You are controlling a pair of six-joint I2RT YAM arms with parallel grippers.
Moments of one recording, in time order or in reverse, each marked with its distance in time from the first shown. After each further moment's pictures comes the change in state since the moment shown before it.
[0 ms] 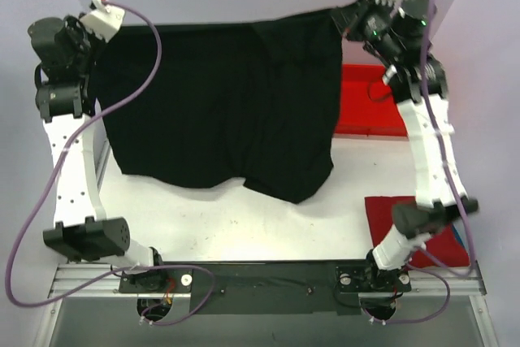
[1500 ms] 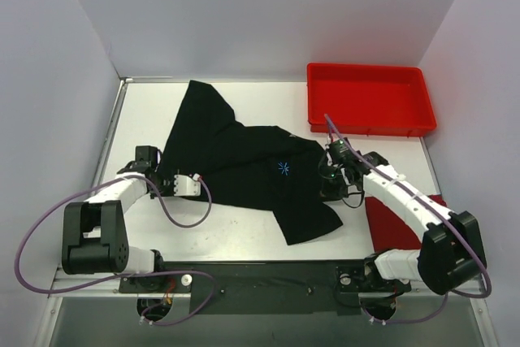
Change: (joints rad) left arm -0.145 -0.041 -1.220 0.072 0.212 0.795; right arm 0.203 -0.243 -1.262 -0.255 0.128 0.157
